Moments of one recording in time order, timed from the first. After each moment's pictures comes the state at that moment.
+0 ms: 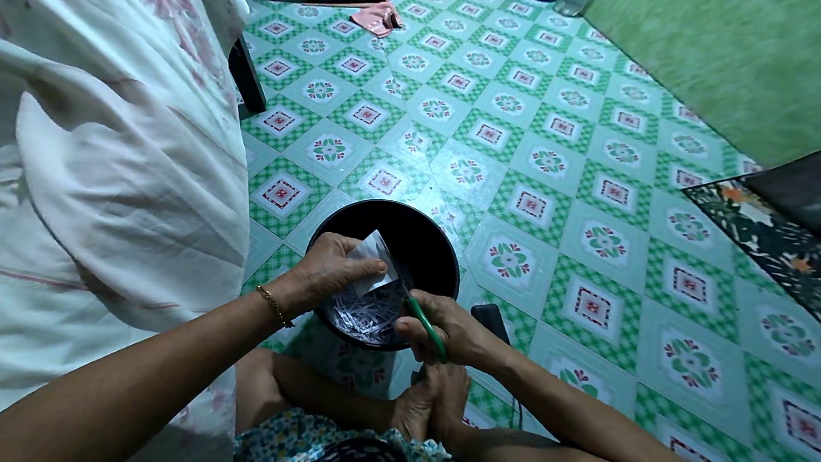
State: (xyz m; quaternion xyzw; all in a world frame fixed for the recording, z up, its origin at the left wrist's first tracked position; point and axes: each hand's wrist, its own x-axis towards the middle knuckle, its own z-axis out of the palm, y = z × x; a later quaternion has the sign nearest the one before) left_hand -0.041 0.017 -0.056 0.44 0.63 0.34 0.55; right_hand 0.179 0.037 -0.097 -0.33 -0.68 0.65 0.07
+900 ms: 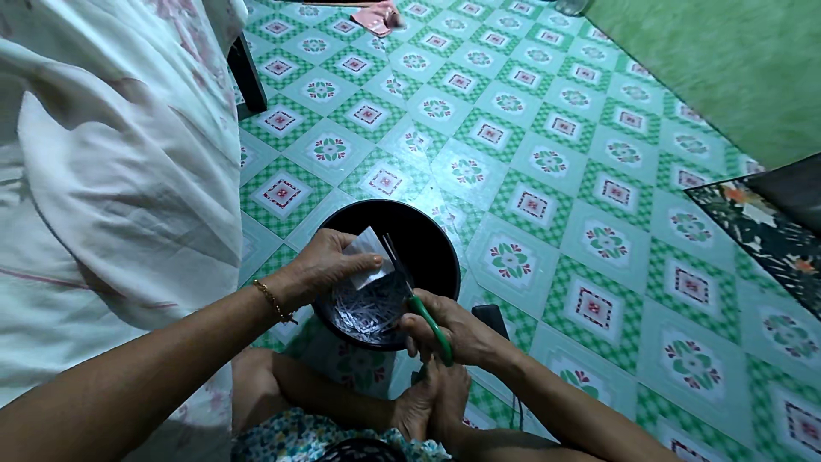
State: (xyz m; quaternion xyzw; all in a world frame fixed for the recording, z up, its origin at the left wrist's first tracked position) left_hand -0.046 0.021 -0.057 0.44 0.63 0.33 0.54; right_hand 0.181 0.040 -0.092 -0.33 -0.67 0.66 0.04
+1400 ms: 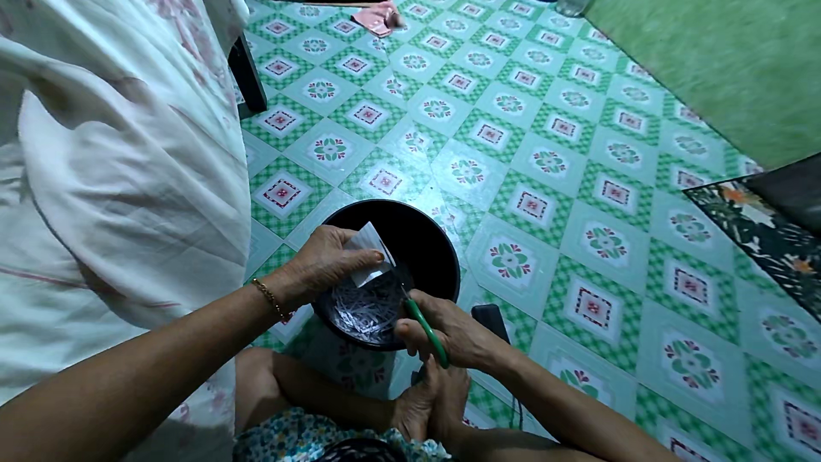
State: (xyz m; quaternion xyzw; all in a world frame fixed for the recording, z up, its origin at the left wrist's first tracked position) left_hand -0.044 0.021 -0.053 0.43 0.63 0.35 0.53; right_hand 0.180 0.040 -0.092 -0.33 -0.73 0.60 0.01
